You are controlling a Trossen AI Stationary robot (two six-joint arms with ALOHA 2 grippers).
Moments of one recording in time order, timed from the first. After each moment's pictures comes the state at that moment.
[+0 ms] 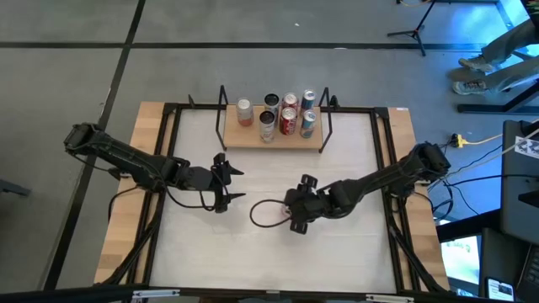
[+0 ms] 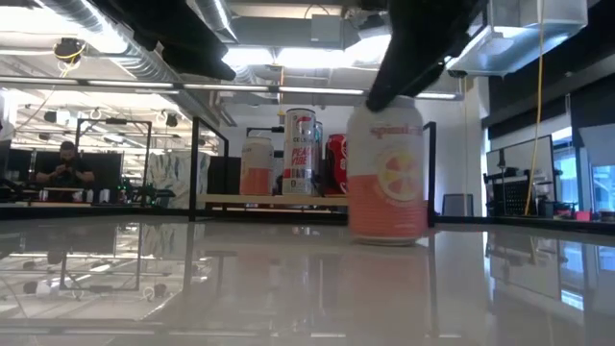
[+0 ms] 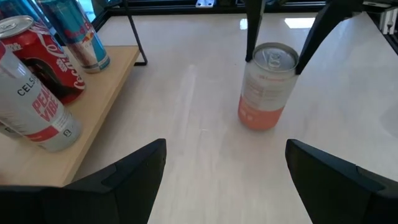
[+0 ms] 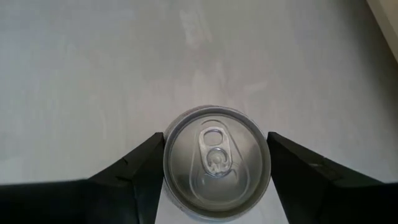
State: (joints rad) left arm -0.28 1.13 0.71 -0.14 -0.40 -0.18; right arm 0.37 1.71 1.28 -0.64 0.34 0.49
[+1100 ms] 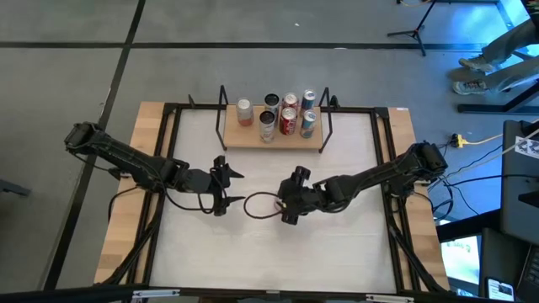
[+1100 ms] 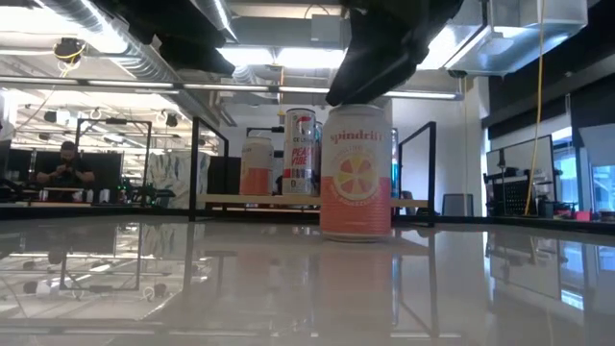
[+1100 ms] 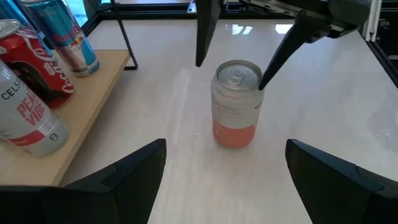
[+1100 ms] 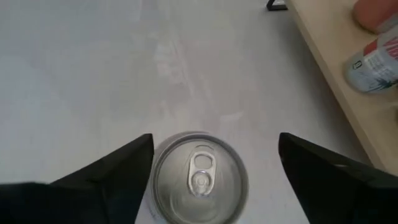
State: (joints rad) left arm -0.30 1.13 0.71 -0.12 -0.40 -0.20; right arm 0.32 1.72 1.28 -0.50 0.48 0.36
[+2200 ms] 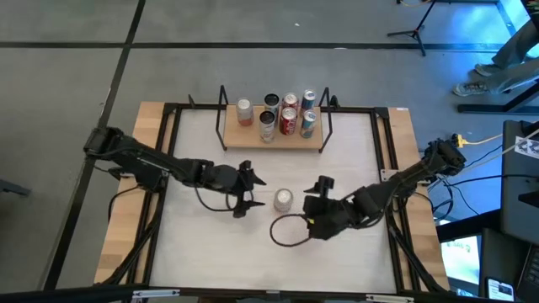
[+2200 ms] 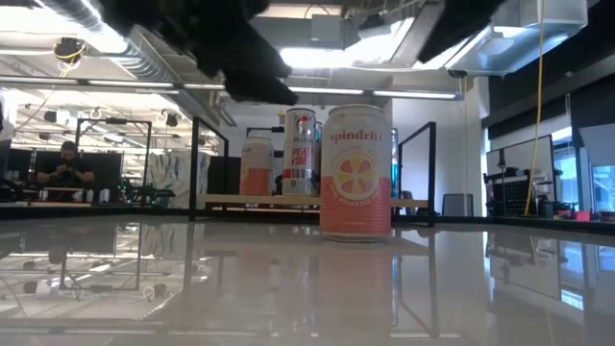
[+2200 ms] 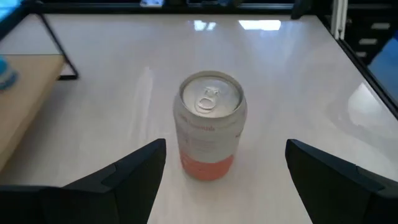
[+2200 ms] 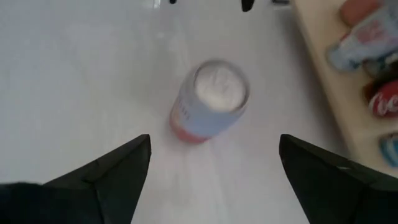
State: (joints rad) left arm -0.16 1.43 0.78 0.14 -0.11 -0.12; right arm 0.54 1.56 1.28 -0.80 0.56 0.48
